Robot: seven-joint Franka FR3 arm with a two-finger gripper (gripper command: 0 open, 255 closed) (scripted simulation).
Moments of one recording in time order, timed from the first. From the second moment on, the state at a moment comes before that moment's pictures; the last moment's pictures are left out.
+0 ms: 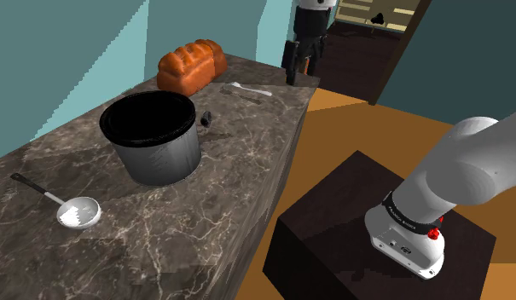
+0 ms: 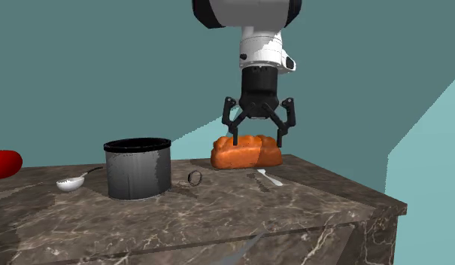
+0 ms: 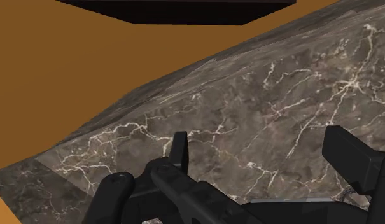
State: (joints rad) arm 0.04 -0.45 0.14 -2.28 0.09 1.77 0.07
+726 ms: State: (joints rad) arm 0.09 -0.08 0.25 -2.06 0.11 1.92 0.17
